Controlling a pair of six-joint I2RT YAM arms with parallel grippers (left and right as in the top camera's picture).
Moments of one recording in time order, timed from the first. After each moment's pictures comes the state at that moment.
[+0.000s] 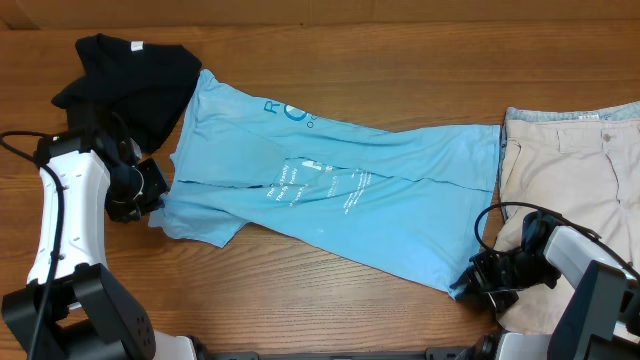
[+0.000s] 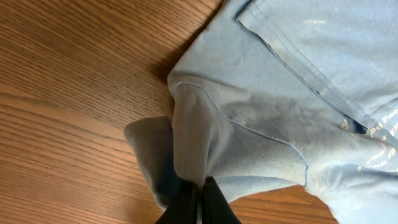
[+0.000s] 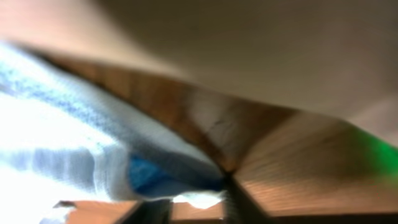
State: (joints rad) left arm 0.32 1.65 1.29 -1.17 0.12 -0.23; right arm -0.39 1.54 0.57 -0.97 -0.45 0.60
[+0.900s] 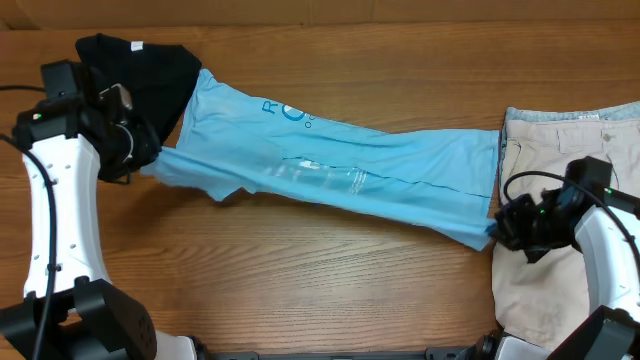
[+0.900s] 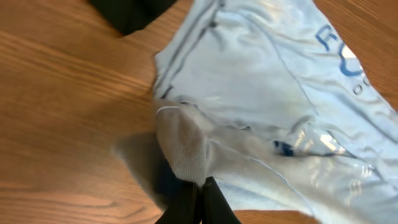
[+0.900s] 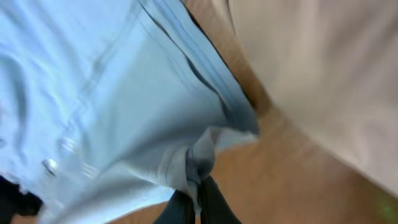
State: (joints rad) left arm 0.27 1.65 1.51 -1.12 0.21 -0.16; right arm -0.42 1.41 0.89 -1.01 -0.42 0.59
